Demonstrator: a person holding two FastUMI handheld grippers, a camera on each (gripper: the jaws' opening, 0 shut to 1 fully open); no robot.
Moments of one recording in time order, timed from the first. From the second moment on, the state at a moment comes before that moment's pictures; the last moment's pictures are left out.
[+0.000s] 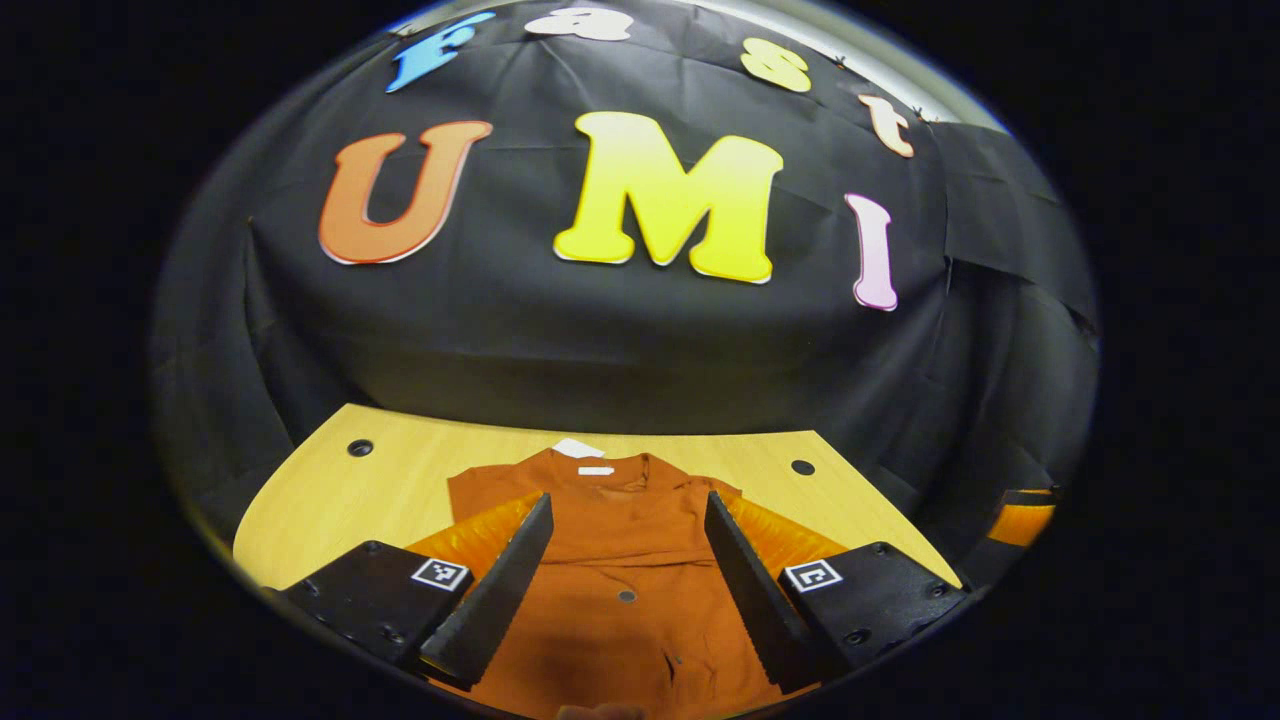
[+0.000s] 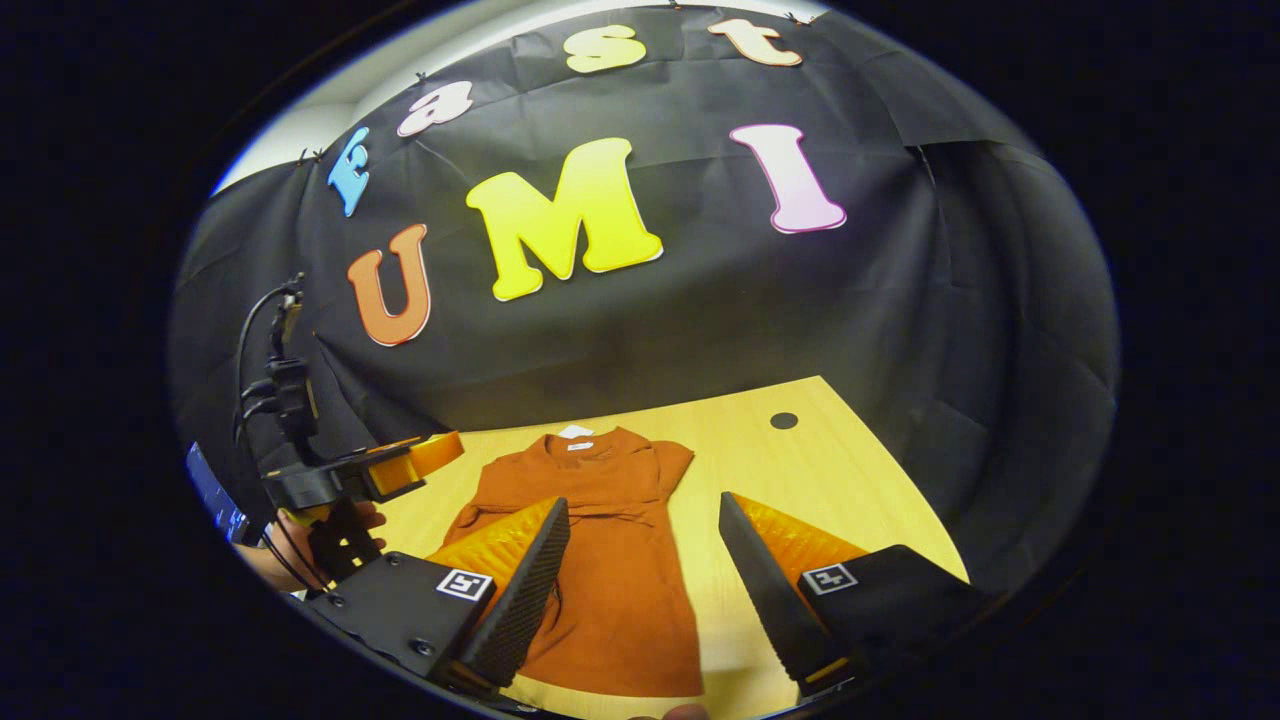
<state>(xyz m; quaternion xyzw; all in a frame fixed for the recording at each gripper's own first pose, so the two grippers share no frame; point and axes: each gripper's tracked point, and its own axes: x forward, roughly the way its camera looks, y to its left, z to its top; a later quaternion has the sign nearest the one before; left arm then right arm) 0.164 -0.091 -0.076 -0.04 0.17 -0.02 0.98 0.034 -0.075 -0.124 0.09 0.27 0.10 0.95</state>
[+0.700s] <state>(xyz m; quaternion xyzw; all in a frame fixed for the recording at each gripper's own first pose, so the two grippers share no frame) 0.007 0.041 -0.180 -0.08 0.28 -0.02 0.96 -0.043 -0.075 -0.204 0.04 0.33 0.10 0.94</state>
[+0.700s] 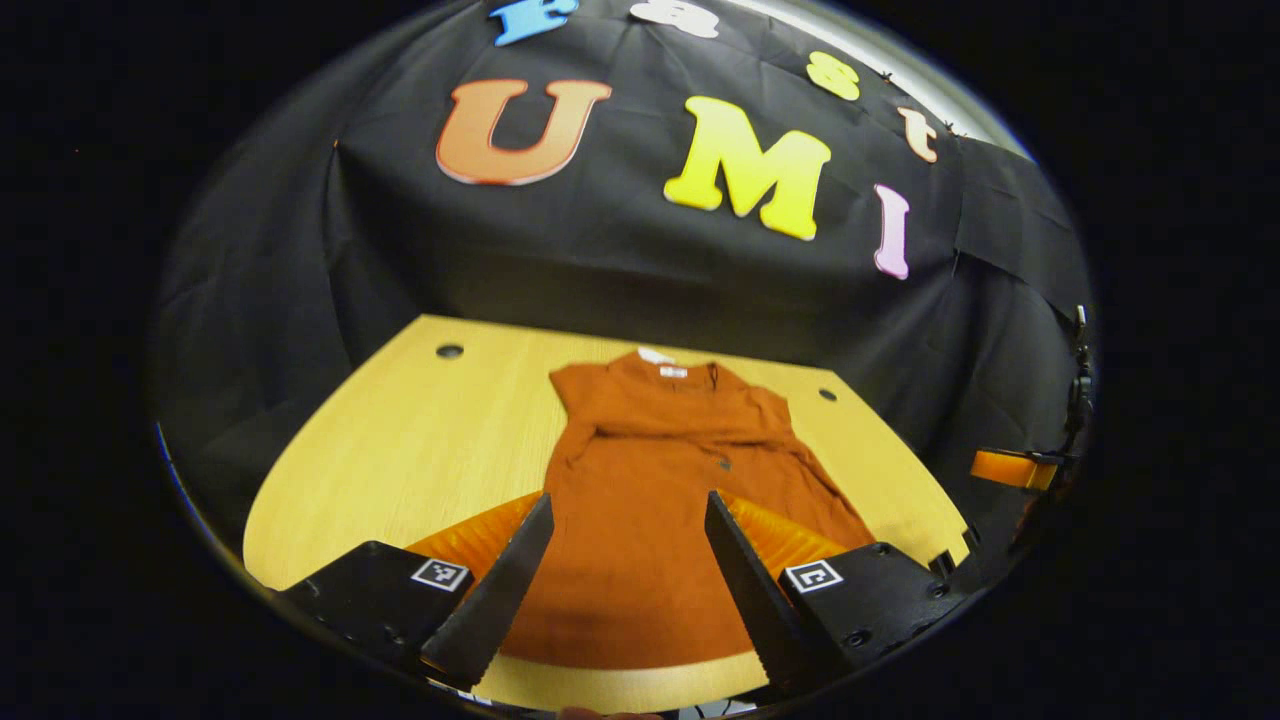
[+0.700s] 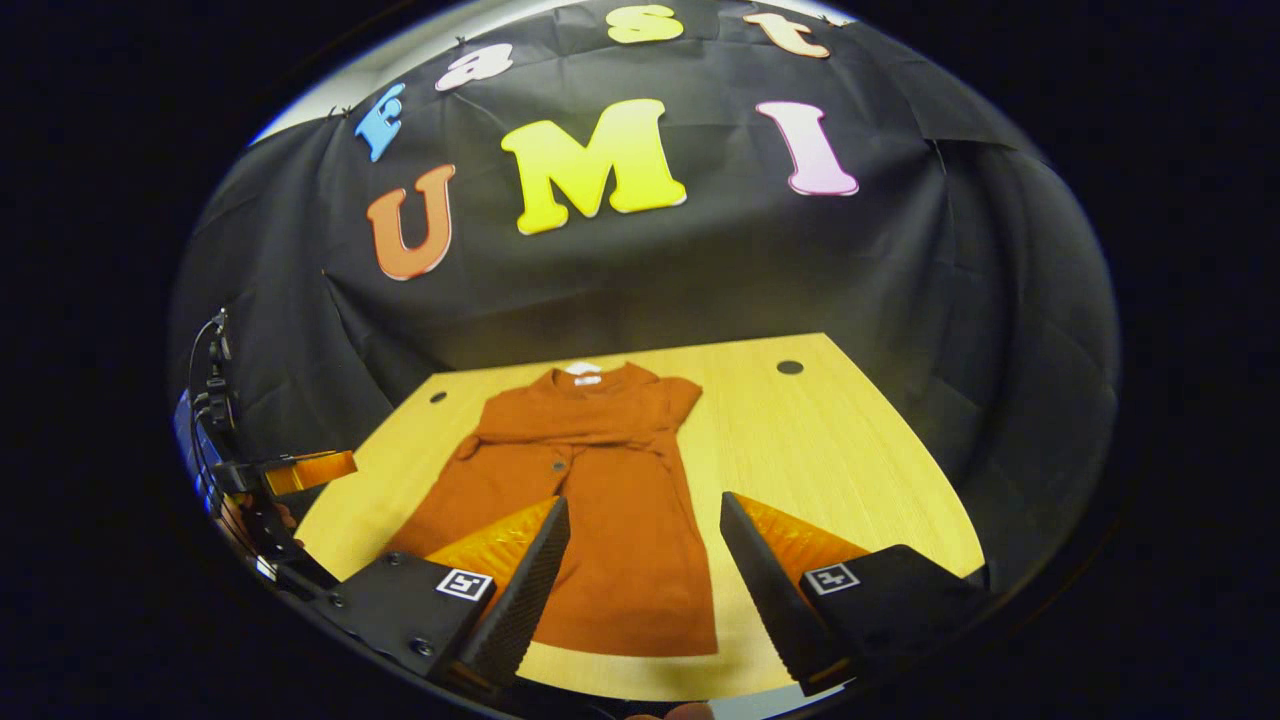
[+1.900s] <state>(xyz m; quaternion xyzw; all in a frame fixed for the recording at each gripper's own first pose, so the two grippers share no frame) -0.052 0.062 -0.322 -0.20 0.45 -0.04 0.87 -0.104 -0.098 -0.380 -0.01 0.49 0.04 0.87</state>
